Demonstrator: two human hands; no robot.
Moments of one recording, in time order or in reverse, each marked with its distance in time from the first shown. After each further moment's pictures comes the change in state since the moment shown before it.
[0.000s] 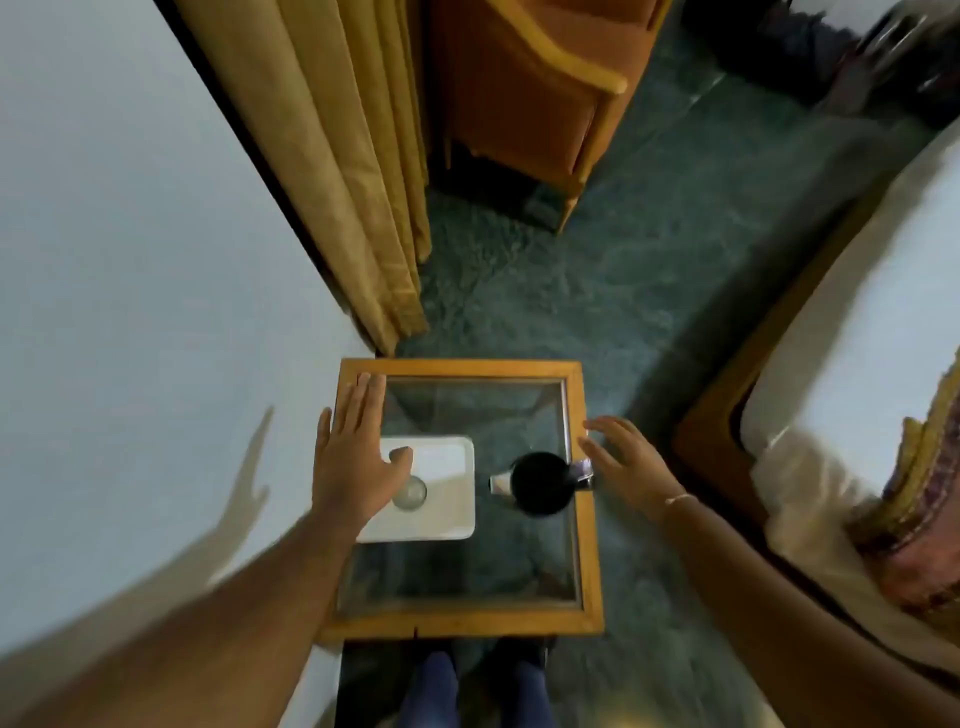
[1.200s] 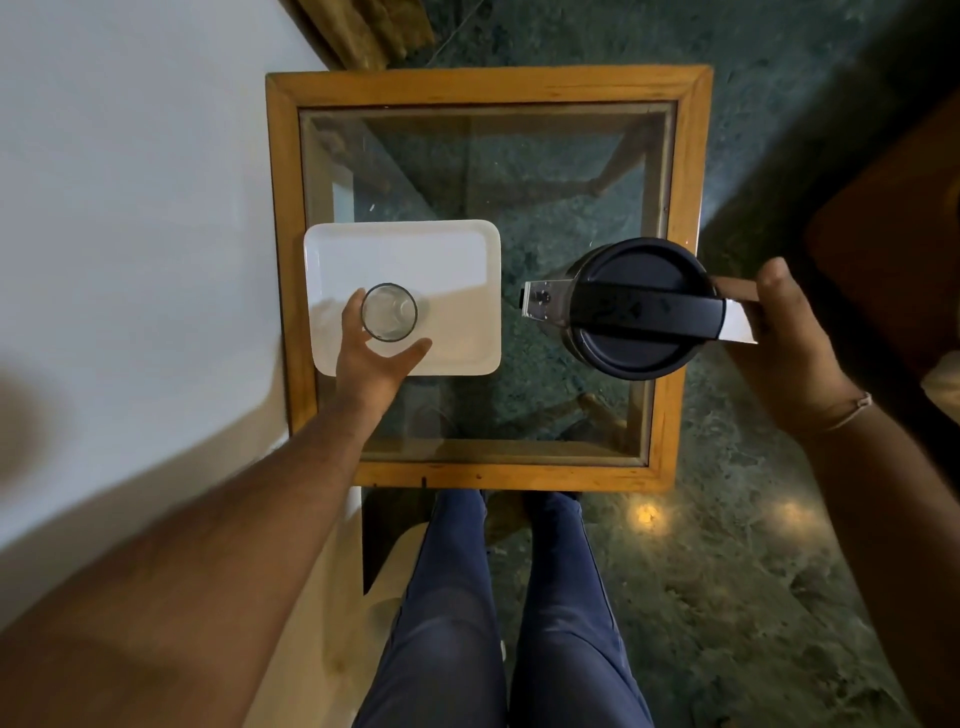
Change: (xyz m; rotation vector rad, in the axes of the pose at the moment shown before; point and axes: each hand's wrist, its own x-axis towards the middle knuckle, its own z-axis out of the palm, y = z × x) left_hand -0.036 -0.115 0.293 -0.563 -0.160 -0.552; right_hand 0.058 0.151 0.111 0.756 -0.177 -0.047
